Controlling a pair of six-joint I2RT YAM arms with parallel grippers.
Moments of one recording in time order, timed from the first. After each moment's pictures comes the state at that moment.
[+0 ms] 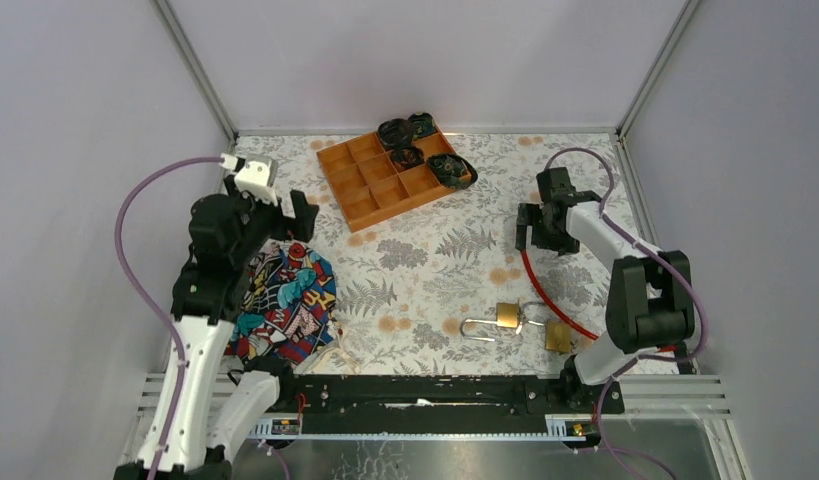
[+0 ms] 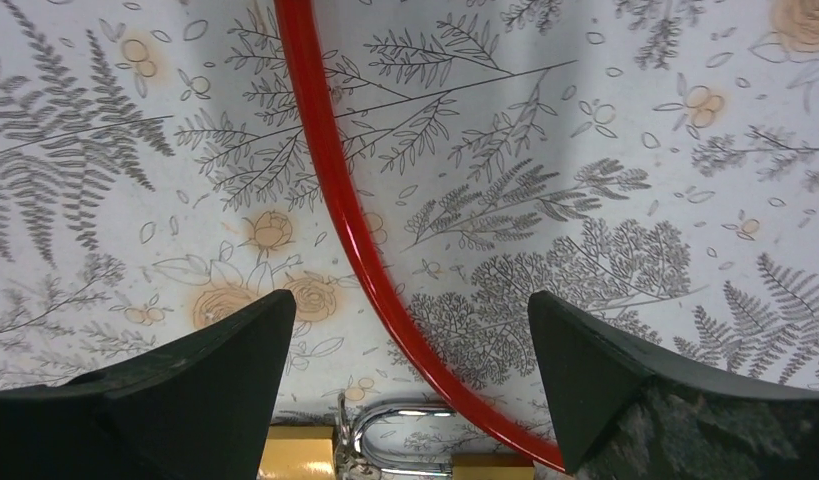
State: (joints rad) left arm -0.10 0.83 1.02 -0.46 0.17 0.03; right arm 0.15 1.55 1.05 -0.67 0.14 0.25
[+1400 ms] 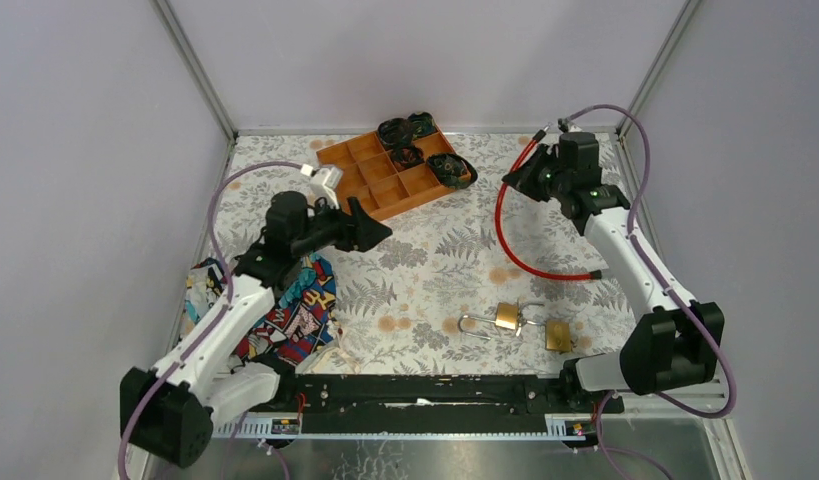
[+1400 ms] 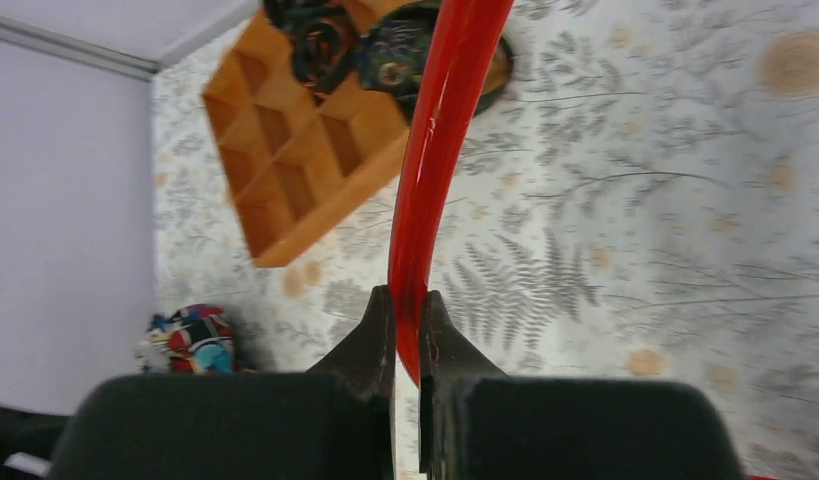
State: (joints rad) left arm -0.33 1.00 0.78 -0.09 0.49 -0.50; right arm 0.16 1.39 1.21 -0.39 -0.20 0.59
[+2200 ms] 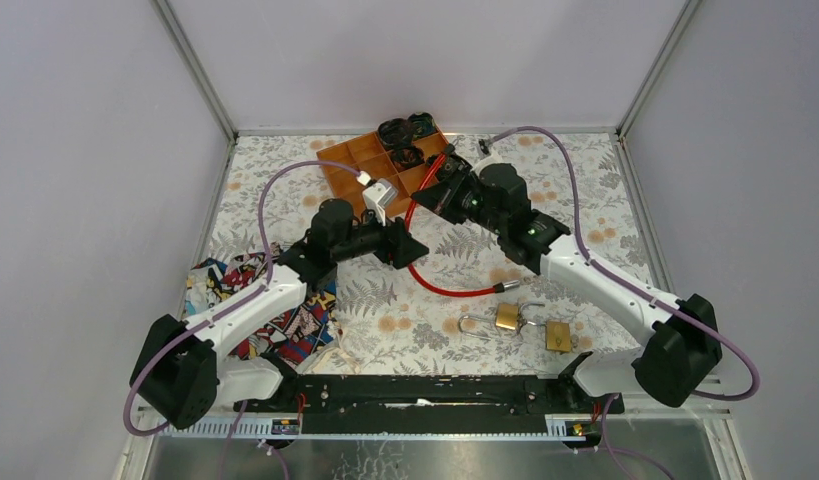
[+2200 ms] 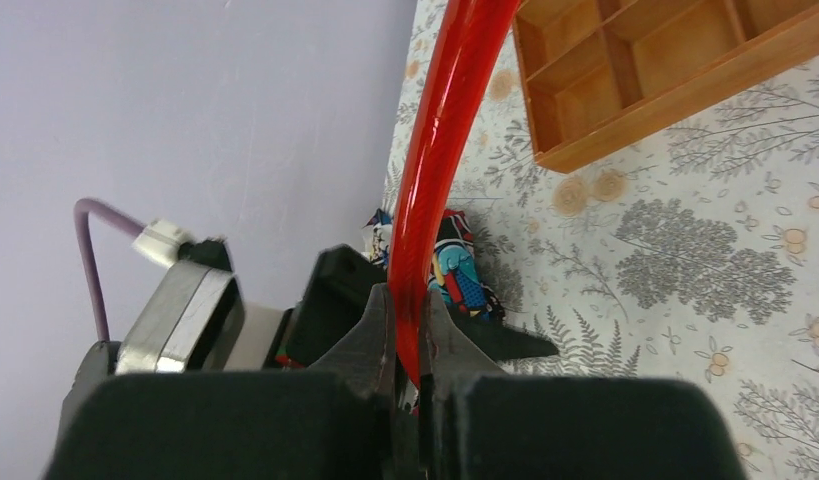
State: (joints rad) left arm -0.58 1.23 0.76 0.19 0.48 -0.31; right arm 0.68 1.34 1.09 -0.03 -0.07 1.00
